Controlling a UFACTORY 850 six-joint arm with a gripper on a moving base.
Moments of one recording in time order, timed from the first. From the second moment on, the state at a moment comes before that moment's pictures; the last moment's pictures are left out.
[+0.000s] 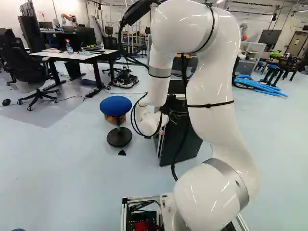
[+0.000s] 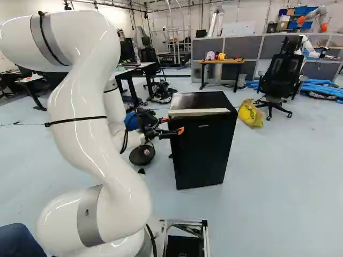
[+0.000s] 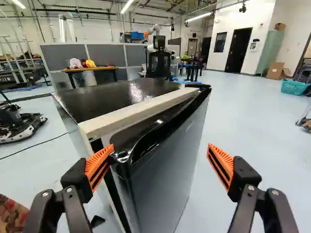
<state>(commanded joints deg) 19.2 -30.1 -31.0 65.9 82.4 0.0</state>
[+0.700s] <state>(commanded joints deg) 19.2 -30.1 -31.0 73.0 82.4 0.0</state>
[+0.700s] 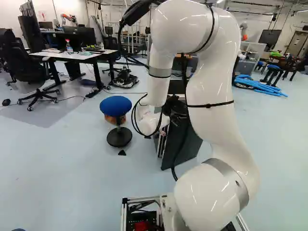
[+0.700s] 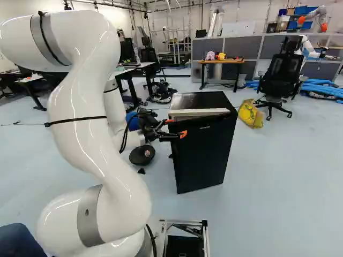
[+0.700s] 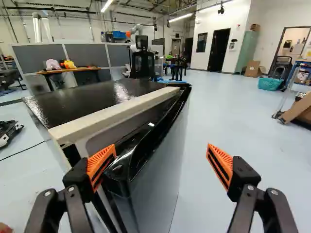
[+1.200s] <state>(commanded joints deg) 19.2 -30.1 -31.0 79.9 82.4 0.0</state>
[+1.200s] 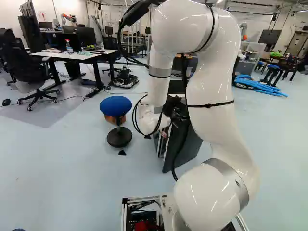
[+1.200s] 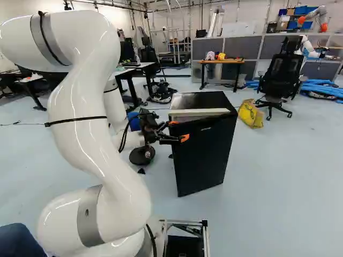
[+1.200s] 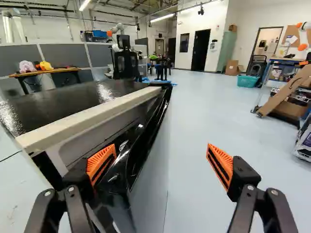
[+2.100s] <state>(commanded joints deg) 19.2 -30.1 -31.0 94.5 80.2 0.0</state>
